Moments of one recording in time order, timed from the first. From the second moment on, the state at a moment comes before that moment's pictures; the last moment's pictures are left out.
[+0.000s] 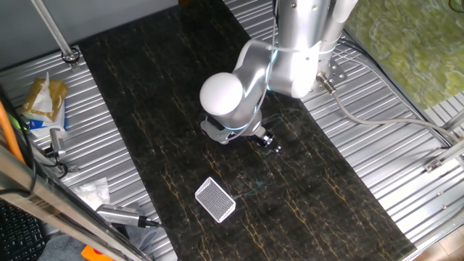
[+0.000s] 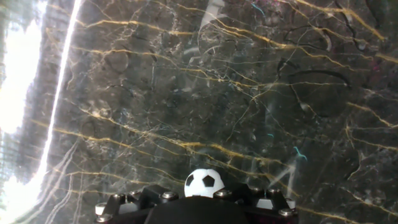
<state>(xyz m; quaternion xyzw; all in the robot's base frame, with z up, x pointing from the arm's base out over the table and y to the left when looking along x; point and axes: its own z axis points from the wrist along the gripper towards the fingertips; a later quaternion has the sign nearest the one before) 0.300 0.187 0.011 0.18 -0.97 -0.03 0.19</state>
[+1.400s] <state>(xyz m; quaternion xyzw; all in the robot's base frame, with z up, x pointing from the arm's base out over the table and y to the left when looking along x) 0.301 0.183 0.008 0.21 -0.96 -0.01 0.18</state>
